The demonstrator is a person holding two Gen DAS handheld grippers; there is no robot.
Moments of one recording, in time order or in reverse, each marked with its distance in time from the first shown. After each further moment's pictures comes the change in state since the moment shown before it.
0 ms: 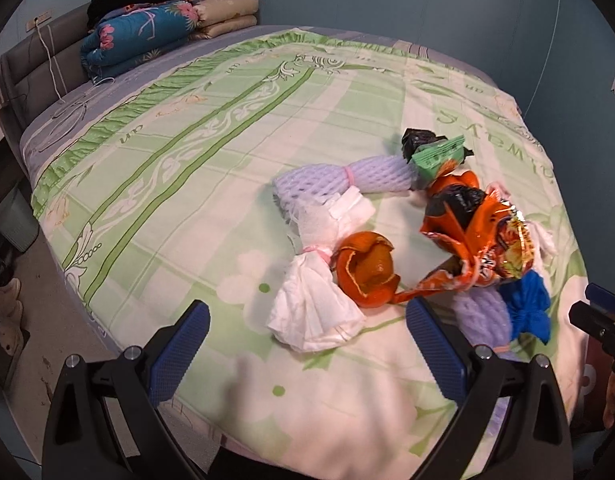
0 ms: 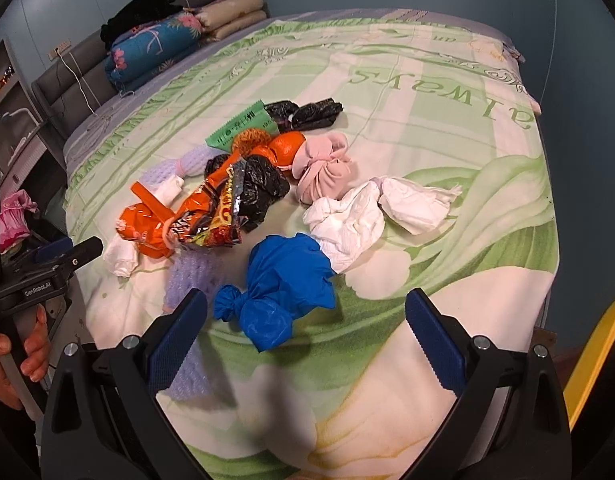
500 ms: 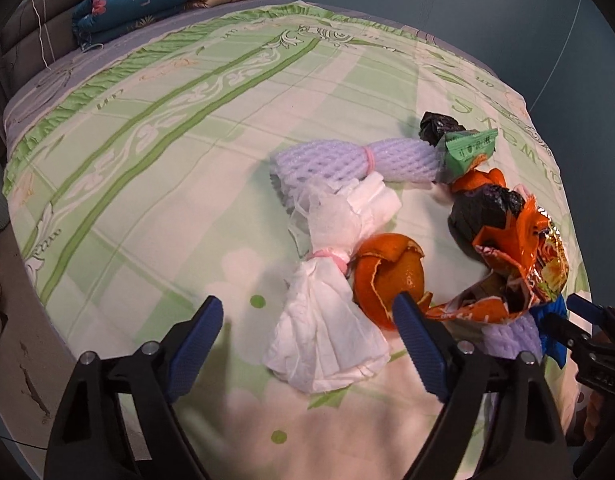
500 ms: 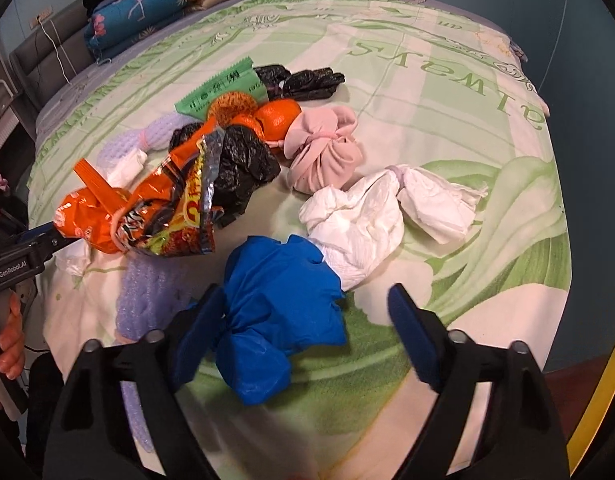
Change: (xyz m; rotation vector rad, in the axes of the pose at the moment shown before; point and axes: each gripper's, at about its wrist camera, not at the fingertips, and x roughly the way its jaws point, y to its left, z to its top) left arm 0.050 0.017 0.009 -0.062 0.086 -0.074; right arm 0.052 0.015 0.010 -0.051 0.091 -0.107
